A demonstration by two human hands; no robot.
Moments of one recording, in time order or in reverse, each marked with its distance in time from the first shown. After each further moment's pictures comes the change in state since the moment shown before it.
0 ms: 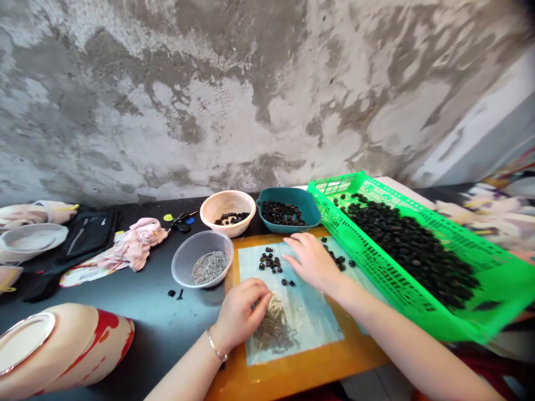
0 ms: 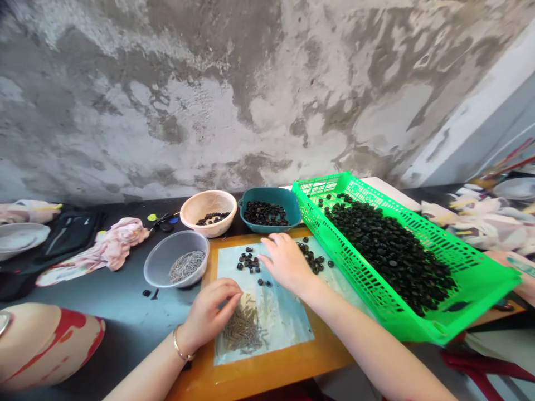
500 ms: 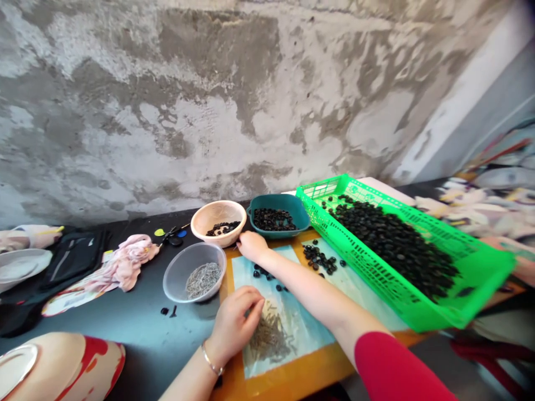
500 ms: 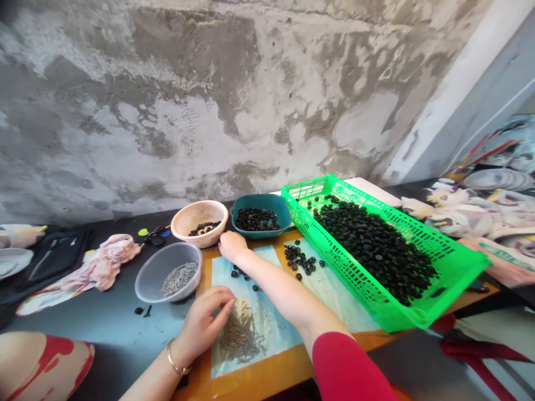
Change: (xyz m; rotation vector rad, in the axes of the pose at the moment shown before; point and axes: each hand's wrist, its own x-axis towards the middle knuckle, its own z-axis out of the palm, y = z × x) left_hand 0.000 -0.007 -0.001 0.001 0.004 0.012; right_hand 0.127 -0.062 0.061 0.077 -0.182 0.055
